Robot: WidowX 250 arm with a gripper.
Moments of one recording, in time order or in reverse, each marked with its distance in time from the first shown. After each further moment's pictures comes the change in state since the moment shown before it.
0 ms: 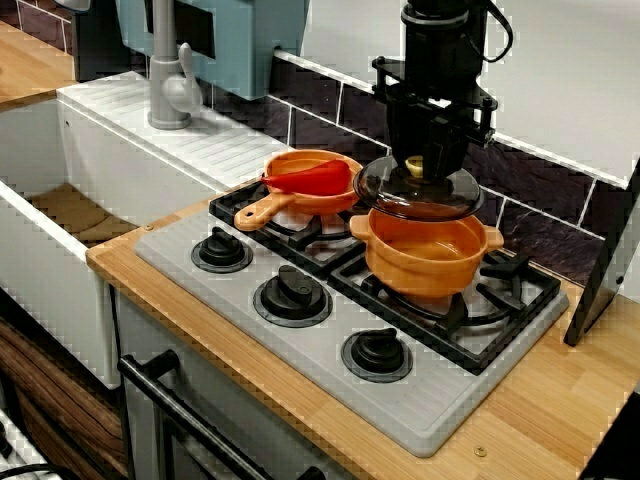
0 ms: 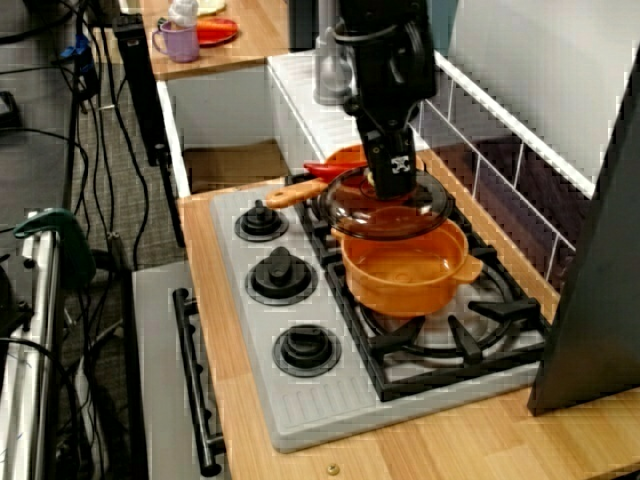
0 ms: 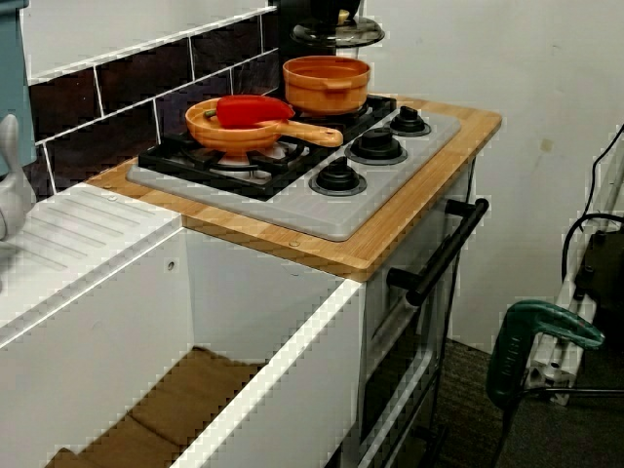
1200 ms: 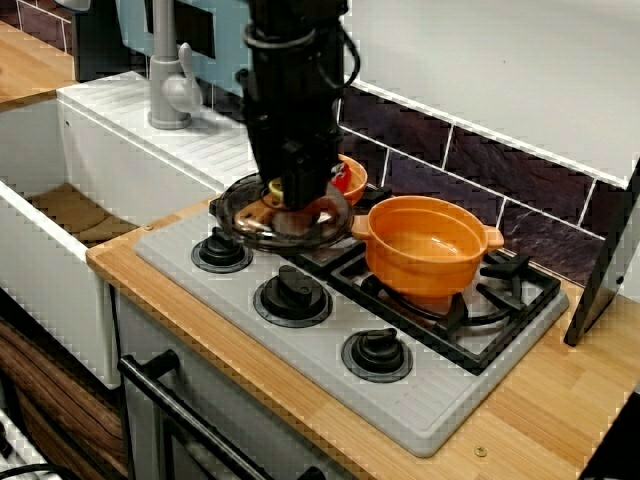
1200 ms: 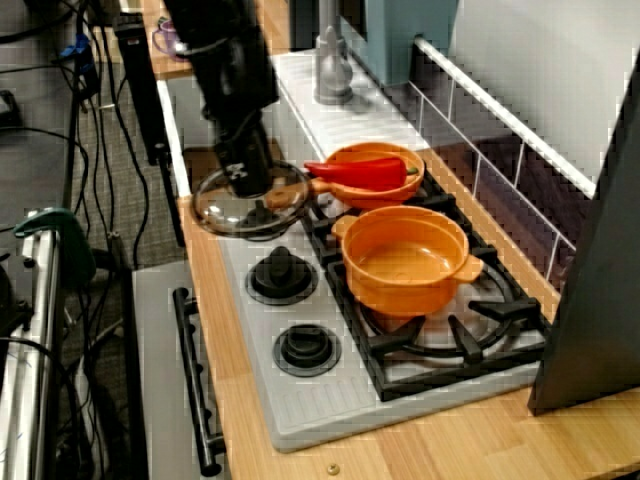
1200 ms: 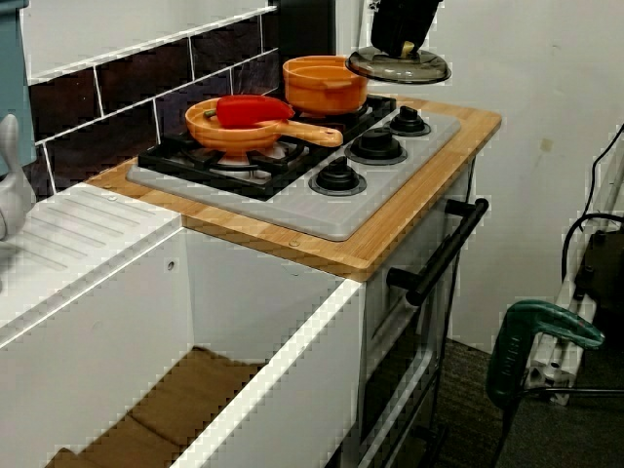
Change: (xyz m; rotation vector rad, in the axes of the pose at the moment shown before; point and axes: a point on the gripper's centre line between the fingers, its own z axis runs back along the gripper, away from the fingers) arm -0.093 0.033 0.010 0.071 -0.046 -0.062
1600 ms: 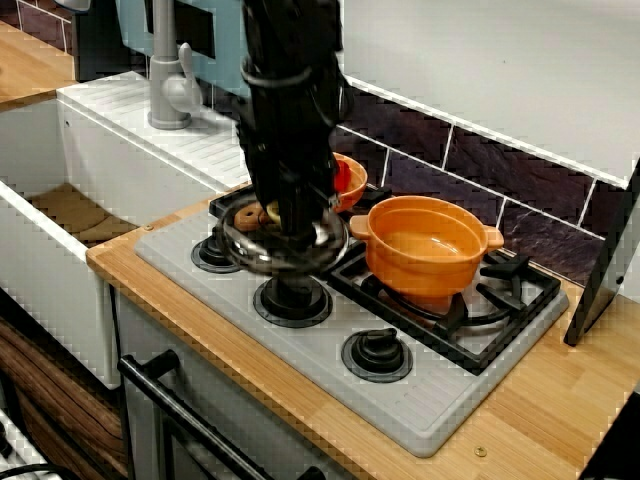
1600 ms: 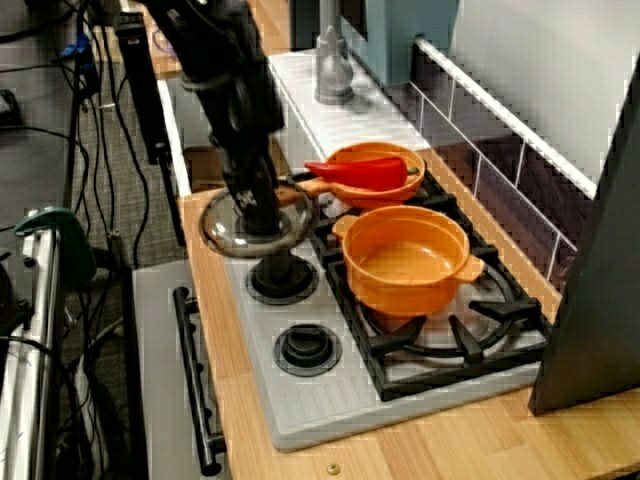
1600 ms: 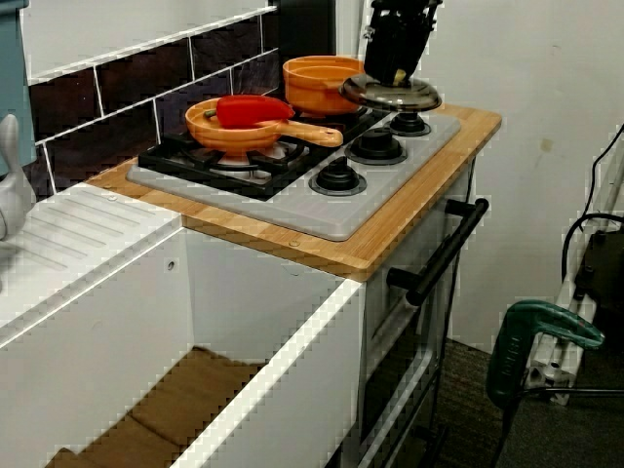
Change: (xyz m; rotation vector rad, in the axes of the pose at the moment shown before) arm -0.001 0.002 -0.027 0.035 0.012 0.018
